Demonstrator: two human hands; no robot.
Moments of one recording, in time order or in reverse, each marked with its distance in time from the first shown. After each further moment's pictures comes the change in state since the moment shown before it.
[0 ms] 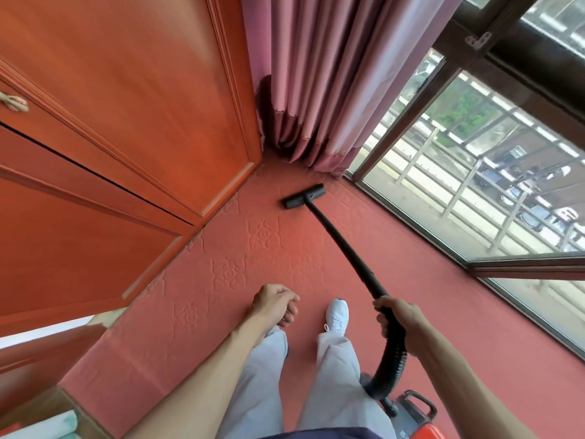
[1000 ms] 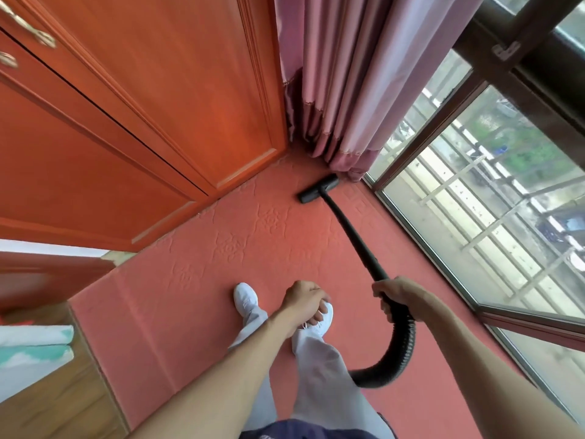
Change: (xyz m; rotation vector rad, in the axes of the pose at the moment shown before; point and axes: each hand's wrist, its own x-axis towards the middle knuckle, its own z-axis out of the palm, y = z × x) left_hand -0.013 0.020 0.172 -0.069 0.038 -0.029; right_hand 0.056 -0.093 -0.087 -0.748 -0.219 -0.087
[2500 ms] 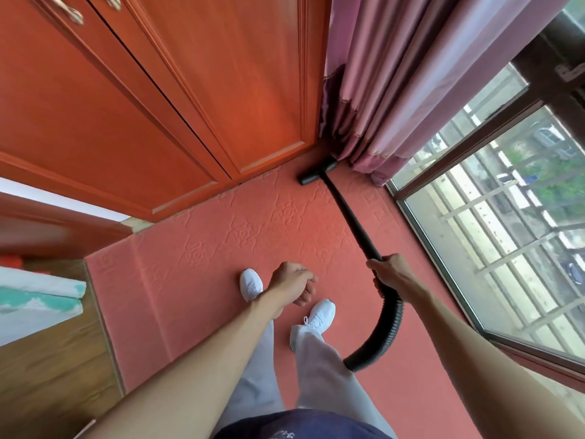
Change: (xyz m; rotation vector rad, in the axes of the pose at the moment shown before) left_hand -0.003 -0.012 -0.043 -0.202 0.138 0.009; right_hand 0.023 -0.045 0.031 -0.135 0.172 -0.235
